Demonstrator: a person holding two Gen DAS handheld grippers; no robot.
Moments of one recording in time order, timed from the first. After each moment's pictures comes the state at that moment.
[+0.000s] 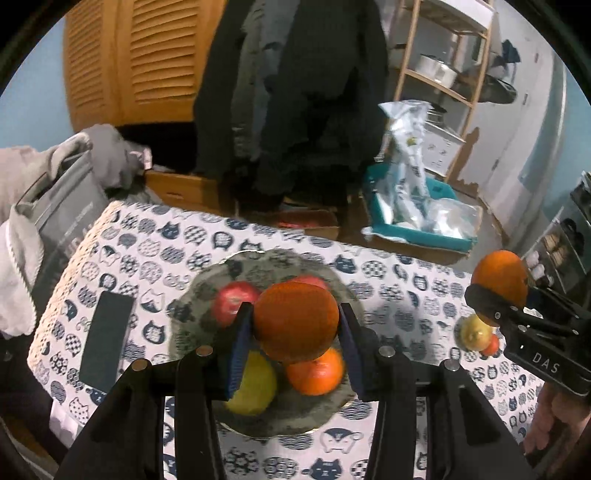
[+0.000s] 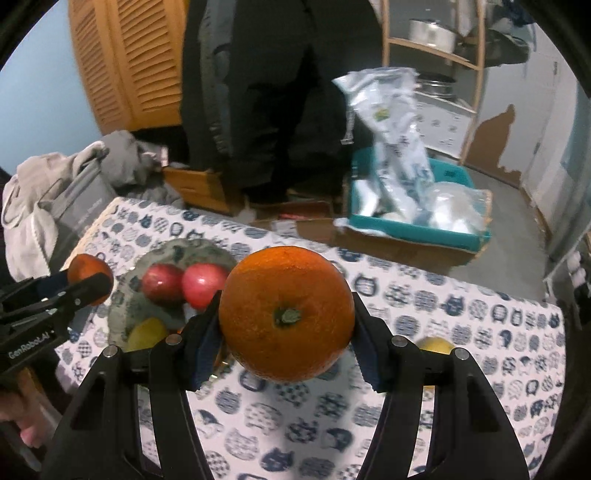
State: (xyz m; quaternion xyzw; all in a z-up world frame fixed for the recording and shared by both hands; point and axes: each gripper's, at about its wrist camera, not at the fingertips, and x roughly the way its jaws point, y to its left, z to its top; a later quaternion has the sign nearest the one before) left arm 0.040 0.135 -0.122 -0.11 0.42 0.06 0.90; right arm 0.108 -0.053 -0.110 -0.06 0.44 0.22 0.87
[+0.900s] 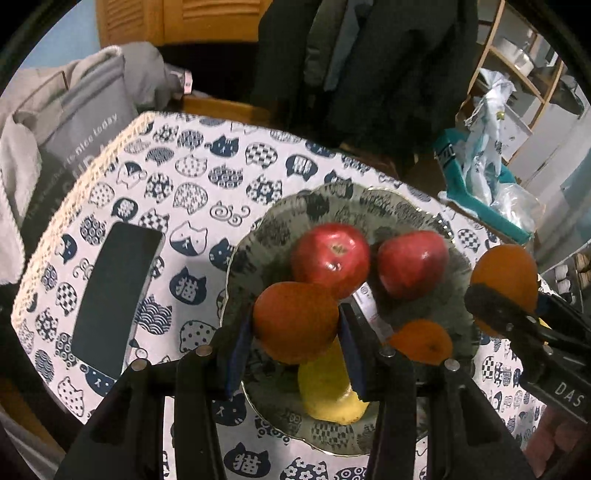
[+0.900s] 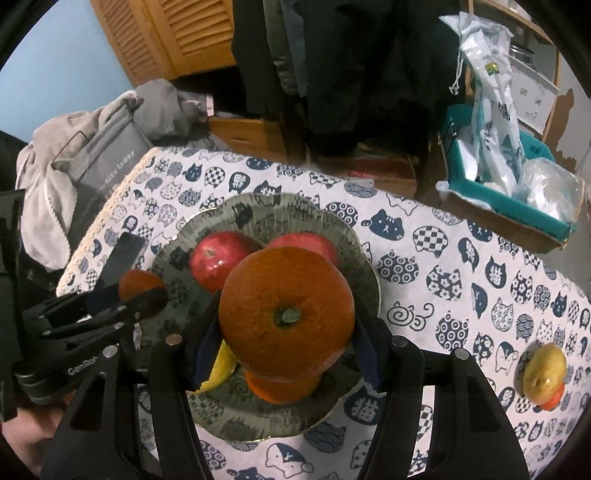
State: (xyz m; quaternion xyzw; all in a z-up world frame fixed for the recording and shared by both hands) left arm 0.059 0.213 -0.218 -0.16 0.51 0.11 0.84; right arm 0.123 0.054 -0.188 -0.06 0.52 0.29 0.80
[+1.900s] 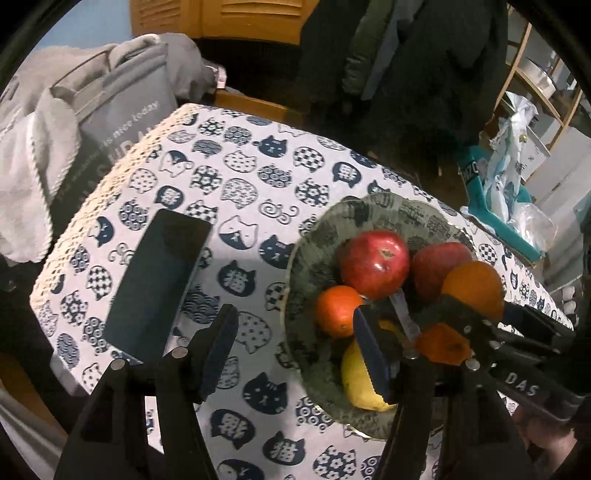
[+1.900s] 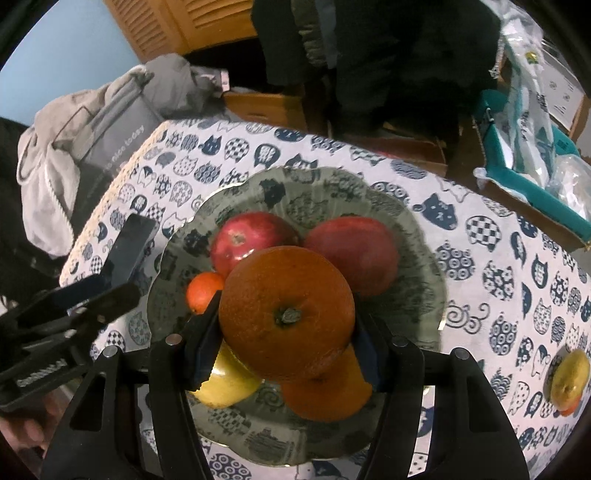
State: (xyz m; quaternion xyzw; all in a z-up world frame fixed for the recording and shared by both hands) left arm 0.033 0.248 -0.207 -0.18 0.51 0.16 0.83; right arm 0.122 0.095 -0.216 -0.07 0.55 0.31 0.77
